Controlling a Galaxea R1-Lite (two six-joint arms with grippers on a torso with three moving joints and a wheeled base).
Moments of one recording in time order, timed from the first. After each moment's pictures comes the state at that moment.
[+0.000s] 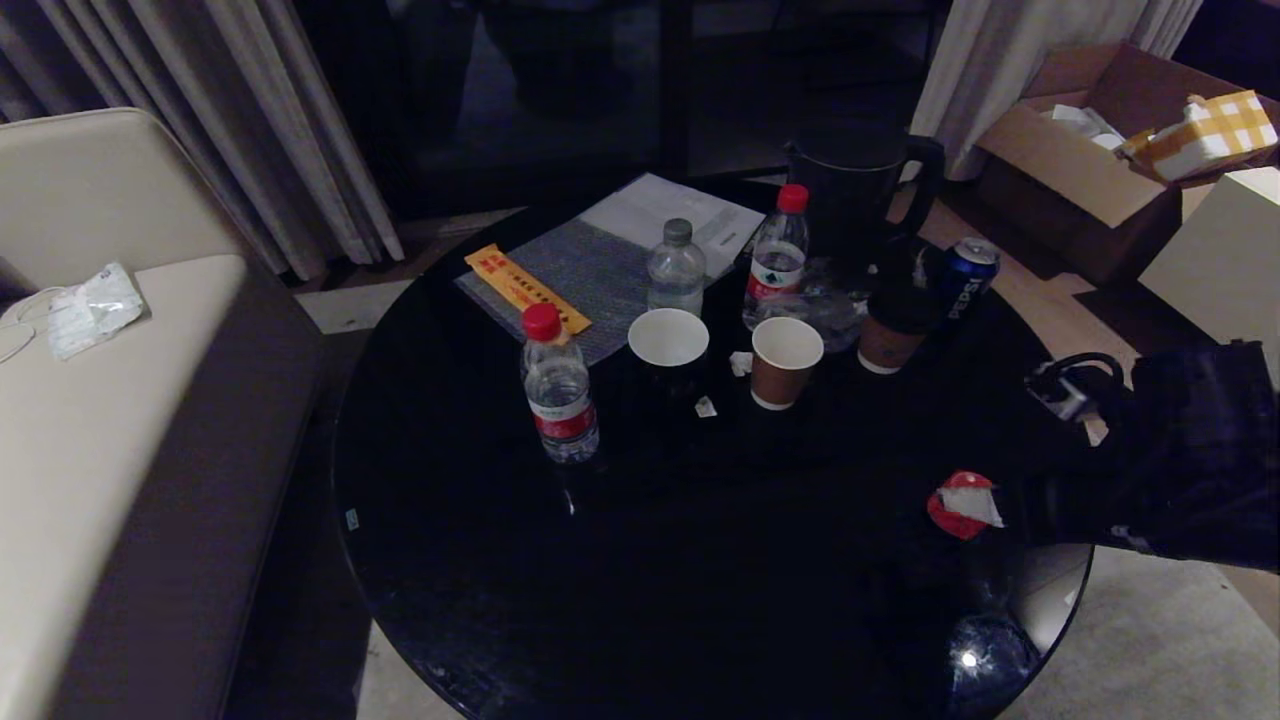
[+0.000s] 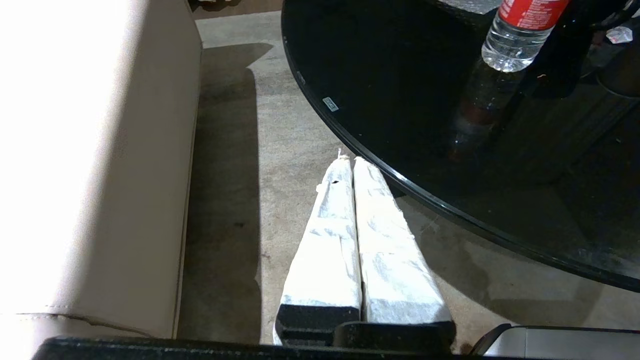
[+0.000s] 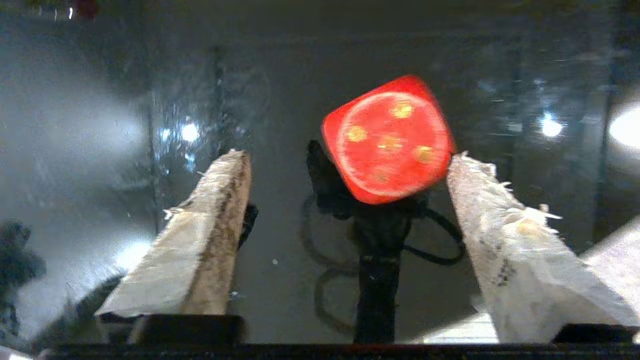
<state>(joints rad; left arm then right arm) 0.00 0.00 0.00 0.00 0.02 0.03 0.15 1.58 -0.66 -0.27 0.10 -0.01</state>
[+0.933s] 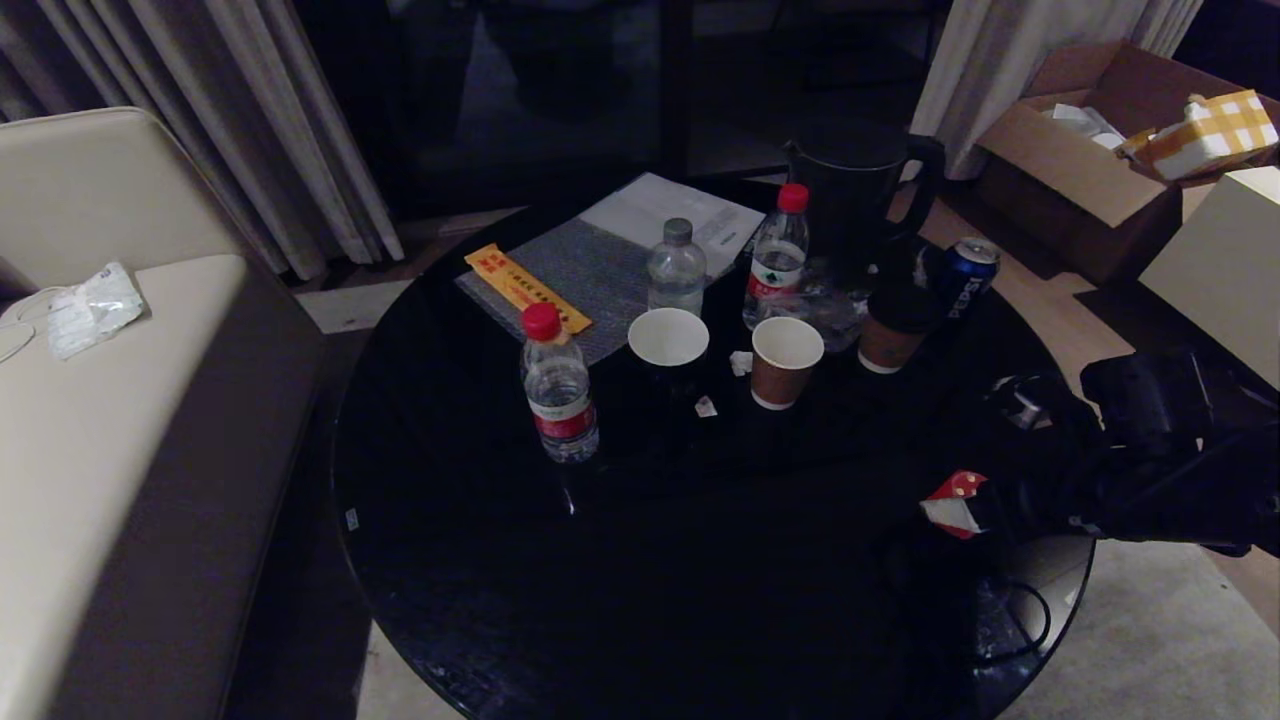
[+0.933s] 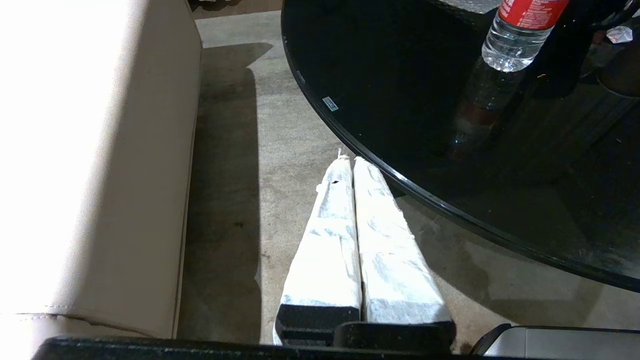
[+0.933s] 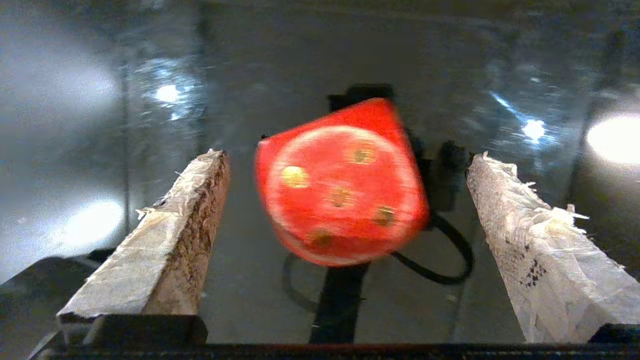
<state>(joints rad) 0.00 0.00 0.00 0.00 0.02 0.03 0.07 1.75 -0.73 -0.28 0.17 -0.19</state>
